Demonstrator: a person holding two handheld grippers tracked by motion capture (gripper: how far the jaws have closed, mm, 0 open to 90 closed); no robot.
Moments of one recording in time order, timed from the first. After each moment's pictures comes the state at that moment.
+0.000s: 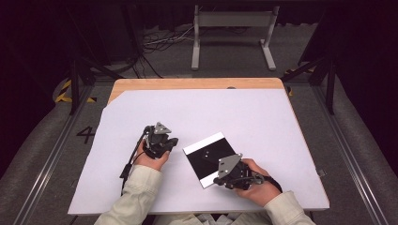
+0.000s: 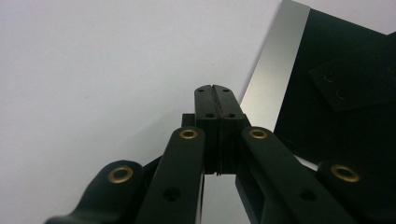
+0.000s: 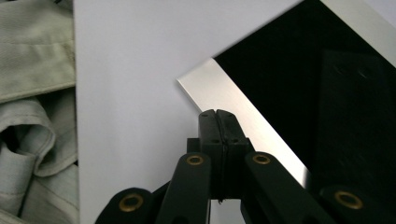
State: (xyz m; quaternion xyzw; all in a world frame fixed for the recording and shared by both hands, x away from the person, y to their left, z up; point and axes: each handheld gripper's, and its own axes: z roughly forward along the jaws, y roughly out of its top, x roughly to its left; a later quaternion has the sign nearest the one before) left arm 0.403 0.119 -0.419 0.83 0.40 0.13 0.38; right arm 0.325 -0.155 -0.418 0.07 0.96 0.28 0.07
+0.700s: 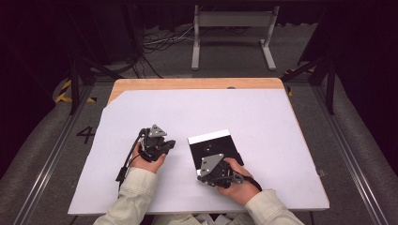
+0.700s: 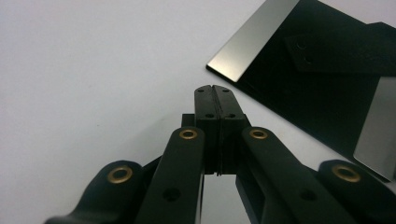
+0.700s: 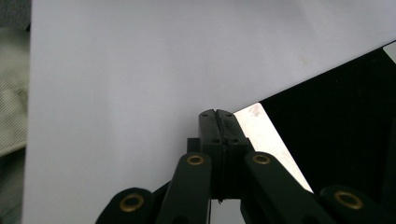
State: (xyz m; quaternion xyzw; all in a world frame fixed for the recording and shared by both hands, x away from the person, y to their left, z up) left arm 0.395 0.125 -0.418 0.83 0.39 0.12 0.39; right arm 0.337 -0.115 -0.434 0.08 0.95 0.30 0.09
